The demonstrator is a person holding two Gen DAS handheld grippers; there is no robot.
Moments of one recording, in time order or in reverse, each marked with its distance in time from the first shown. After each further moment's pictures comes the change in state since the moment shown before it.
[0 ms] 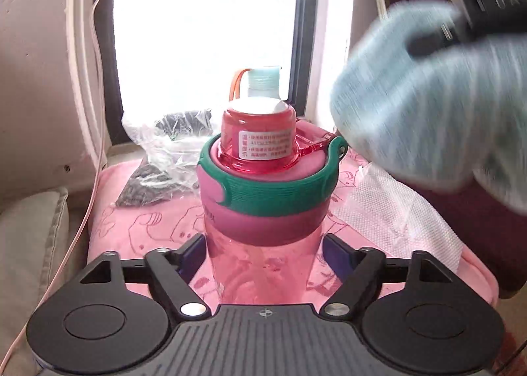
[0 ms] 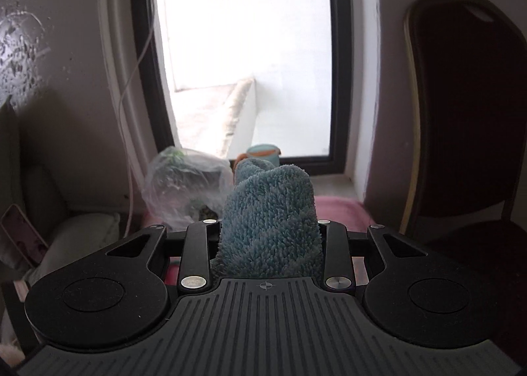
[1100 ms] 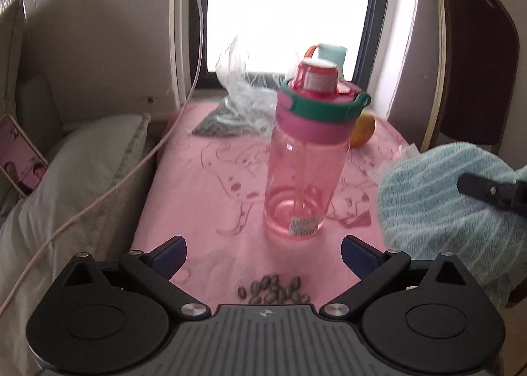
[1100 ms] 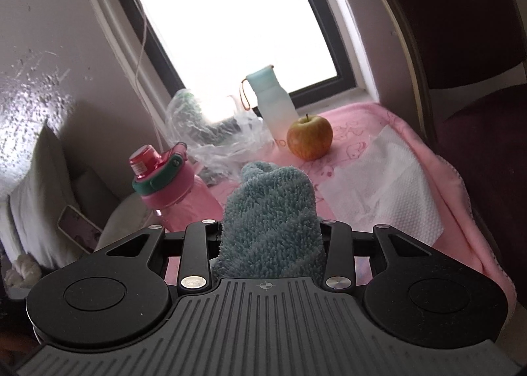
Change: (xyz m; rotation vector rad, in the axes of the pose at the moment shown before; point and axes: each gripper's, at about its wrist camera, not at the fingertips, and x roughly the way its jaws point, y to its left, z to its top) left arm -0.087 -0.013 -0.049 -0.179 0.069 0.230; right arm -0.035 -0.059 -0.134 0.267 0.017 0.221
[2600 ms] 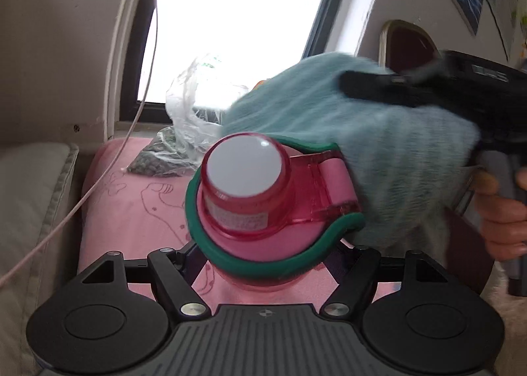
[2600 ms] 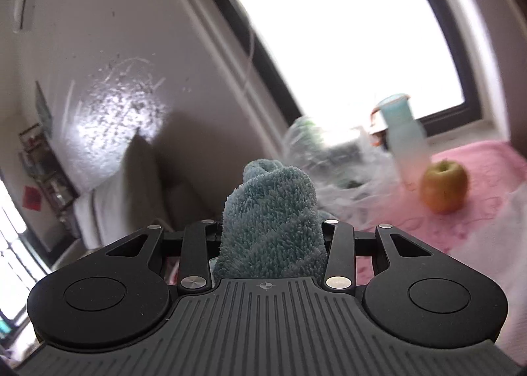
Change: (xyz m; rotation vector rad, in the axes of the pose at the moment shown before) left arm 0.033 0.059 -0.005 -0.005 -0.152 -0.416; right arm 0.082 0.054 0.061 -0.044 0.054 0.460
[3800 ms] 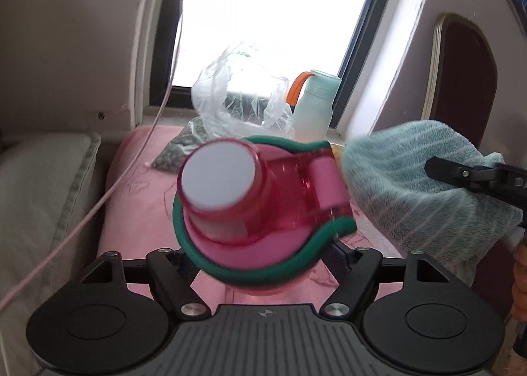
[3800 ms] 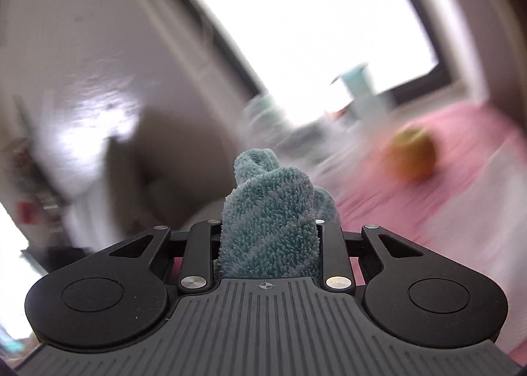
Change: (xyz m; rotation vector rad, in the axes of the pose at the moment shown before) left arm 0.046 -0.007 0.048 -0.031 0.111 0.162; right arm -0.018 -0.039 -0.007 0.007 -0.035 -0.257
